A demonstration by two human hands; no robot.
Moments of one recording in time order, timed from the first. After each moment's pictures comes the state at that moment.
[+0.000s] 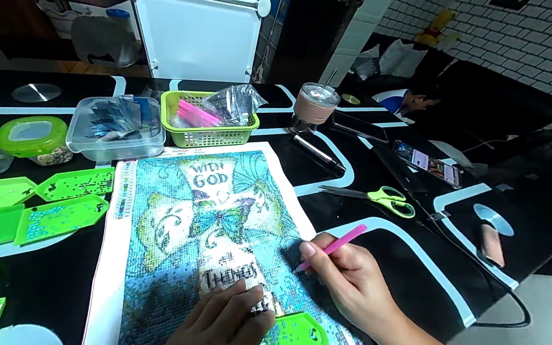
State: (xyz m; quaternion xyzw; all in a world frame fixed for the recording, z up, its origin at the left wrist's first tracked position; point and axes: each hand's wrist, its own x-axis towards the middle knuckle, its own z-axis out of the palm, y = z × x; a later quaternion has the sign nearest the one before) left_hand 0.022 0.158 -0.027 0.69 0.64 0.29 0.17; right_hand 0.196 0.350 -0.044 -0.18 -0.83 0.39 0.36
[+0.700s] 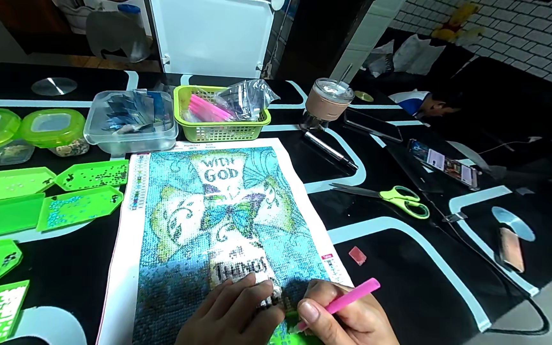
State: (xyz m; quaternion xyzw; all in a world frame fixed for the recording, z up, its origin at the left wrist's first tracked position) left_hand 0.024 0.160 -0.031 0.69 0.64 0.31 0.15; right_hand 0.201 0.305 -0.041 -0.09 -0.82 0.47 0.31
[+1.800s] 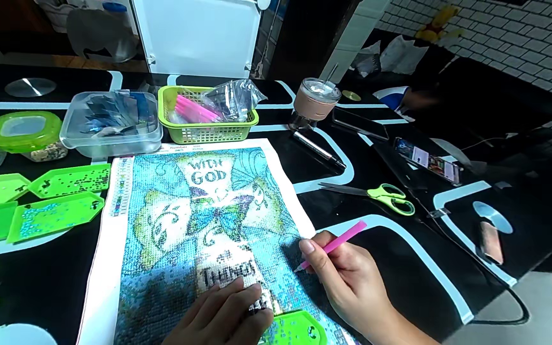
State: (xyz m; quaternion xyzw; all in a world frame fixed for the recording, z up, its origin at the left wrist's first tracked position) left_hand 0.021 0.159 -0.026 0.69 0.64 0.29 0.17; right_hand 0.195 0.349 -0.048 -0.19 -0.84 0.35 0.37
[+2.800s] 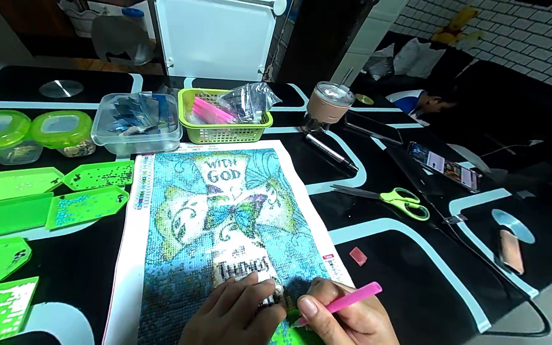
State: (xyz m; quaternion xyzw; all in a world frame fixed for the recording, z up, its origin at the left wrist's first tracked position) left_hand 0.024 0.159 -0.034 0.69 0.64 0.31 0.14; right_hand 0.199 0.300 -0.040 -0.12 -0.83 0.44 0.32
